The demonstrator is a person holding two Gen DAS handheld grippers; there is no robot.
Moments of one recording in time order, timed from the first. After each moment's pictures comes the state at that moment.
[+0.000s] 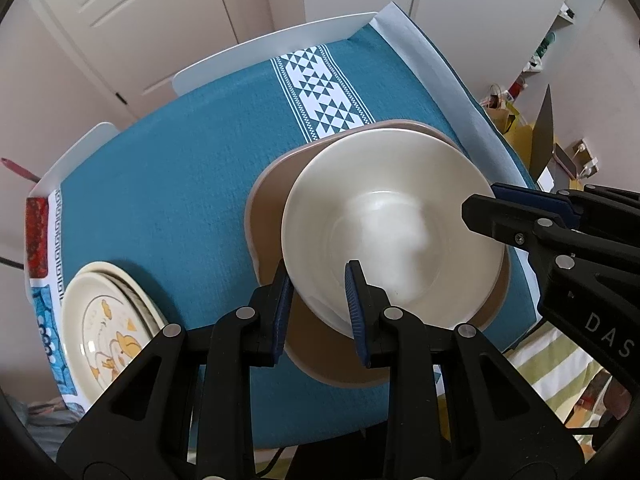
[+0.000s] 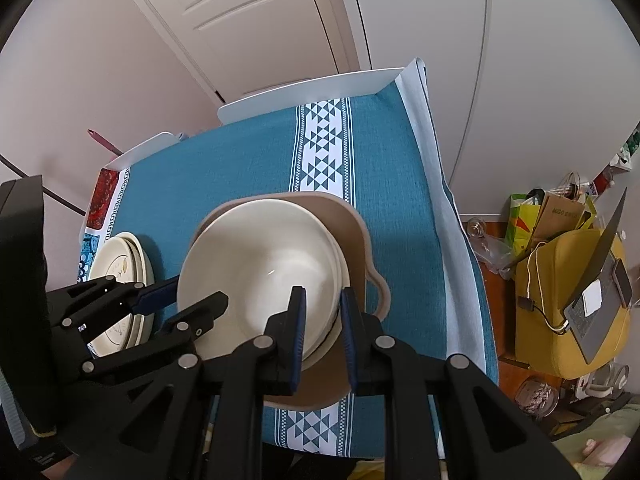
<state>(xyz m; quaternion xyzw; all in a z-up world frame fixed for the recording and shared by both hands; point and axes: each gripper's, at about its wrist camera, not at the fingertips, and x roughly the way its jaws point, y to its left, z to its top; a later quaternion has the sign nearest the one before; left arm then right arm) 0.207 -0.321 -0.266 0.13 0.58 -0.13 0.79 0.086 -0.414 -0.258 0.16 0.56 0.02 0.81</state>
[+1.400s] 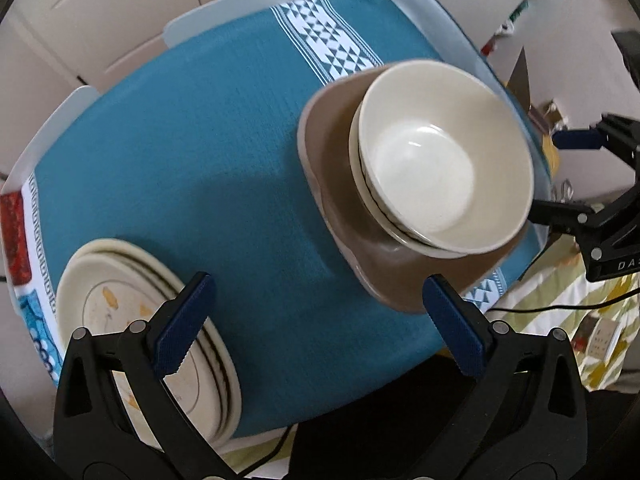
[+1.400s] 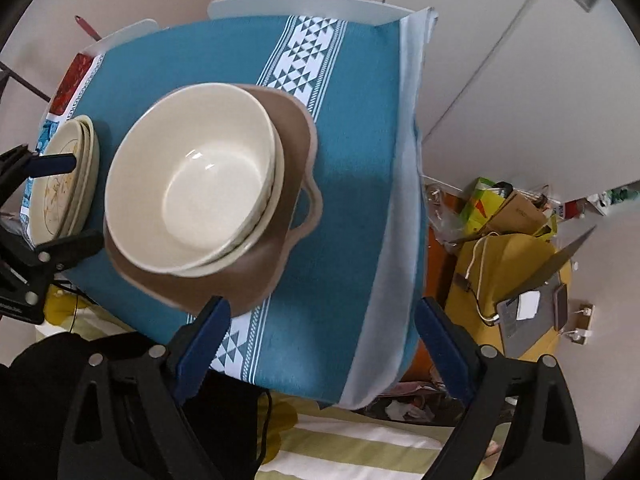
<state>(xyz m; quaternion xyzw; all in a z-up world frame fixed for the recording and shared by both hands) 0.208 -0.271 -0.282 0.13 0.64 -0.20 0.73 0.084 -0.421 -0.279 0.00 0.68 0.05 0.73</state>
